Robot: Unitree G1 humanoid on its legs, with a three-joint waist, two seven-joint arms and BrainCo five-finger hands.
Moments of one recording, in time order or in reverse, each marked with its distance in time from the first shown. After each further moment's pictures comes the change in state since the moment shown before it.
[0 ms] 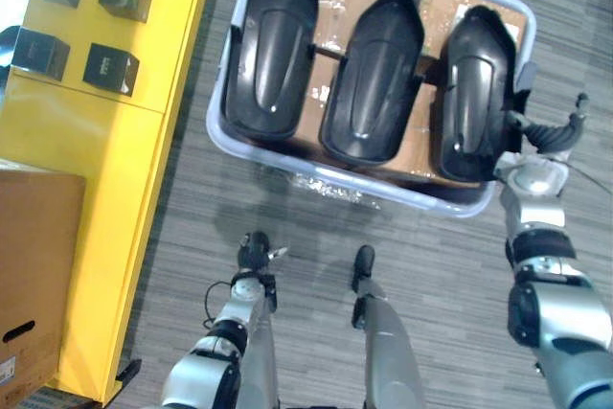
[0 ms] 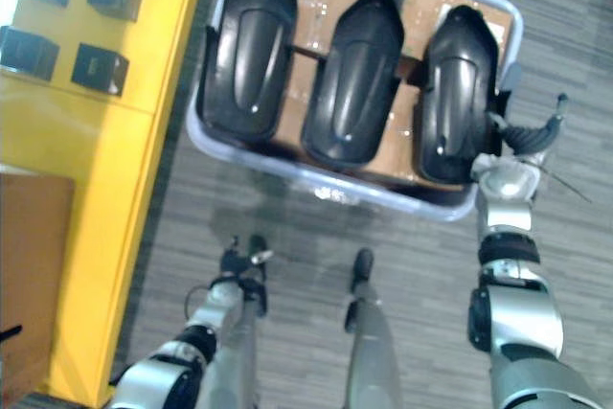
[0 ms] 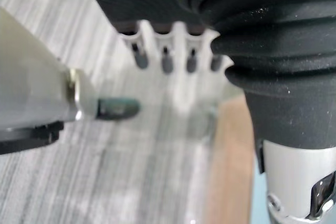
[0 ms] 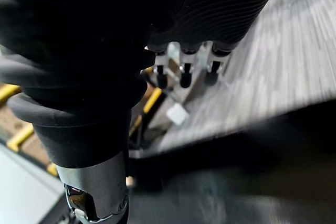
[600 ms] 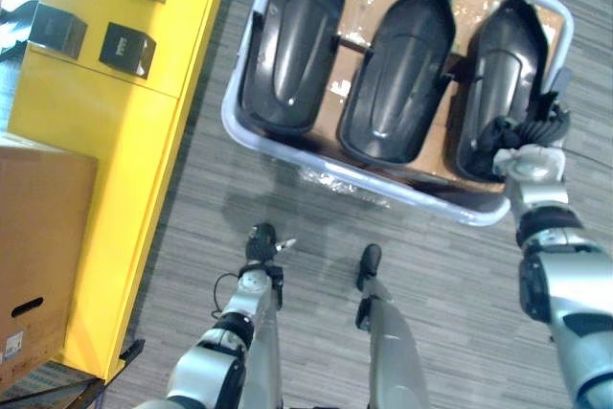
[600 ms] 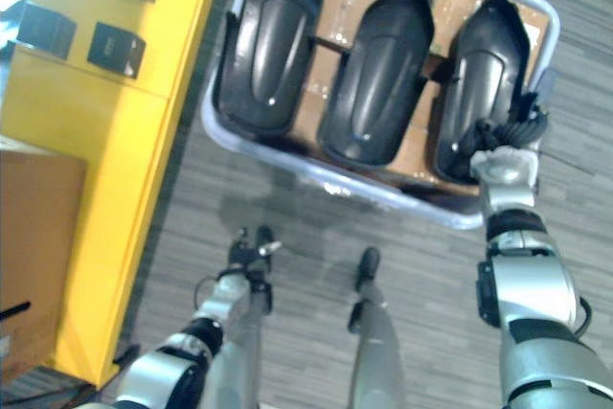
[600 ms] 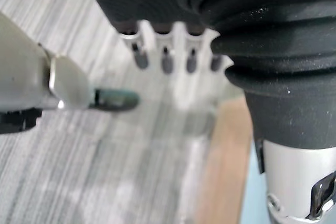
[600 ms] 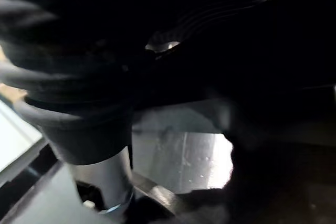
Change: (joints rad) left arm -0.040 -0.017 -0.060 0.013 -0.069 -0.011 -0.029; right arm -0.164 -0.094 0.182 0.279 0.007 0.041 0.049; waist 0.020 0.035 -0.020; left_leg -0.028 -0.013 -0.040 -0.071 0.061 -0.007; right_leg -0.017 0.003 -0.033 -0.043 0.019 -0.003
